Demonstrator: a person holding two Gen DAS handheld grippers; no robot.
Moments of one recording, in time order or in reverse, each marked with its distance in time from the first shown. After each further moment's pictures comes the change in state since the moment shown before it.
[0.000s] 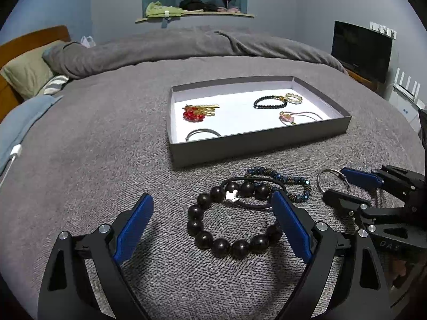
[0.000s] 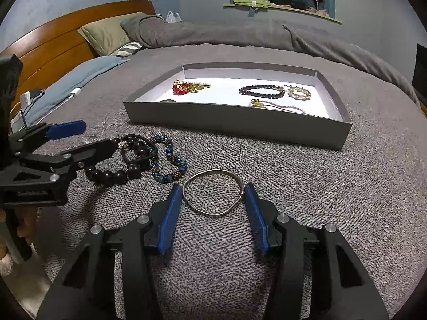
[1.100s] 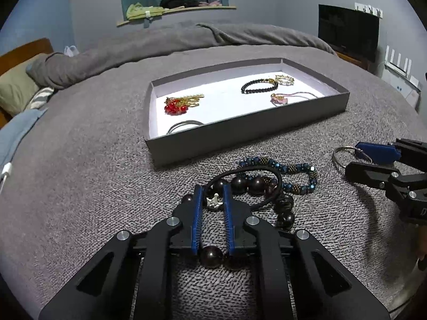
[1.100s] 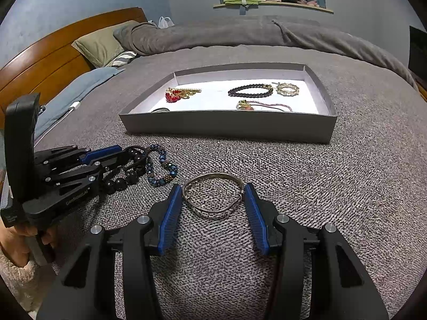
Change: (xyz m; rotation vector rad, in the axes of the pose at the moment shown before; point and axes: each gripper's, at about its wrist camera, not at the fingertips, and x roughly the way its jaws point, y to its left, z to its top) left arm 0.028 -0.011 -0.004 0.099 0.025 -0.021; right arm -0.009 -0.016 0.003 0.072 -0.003 0.026
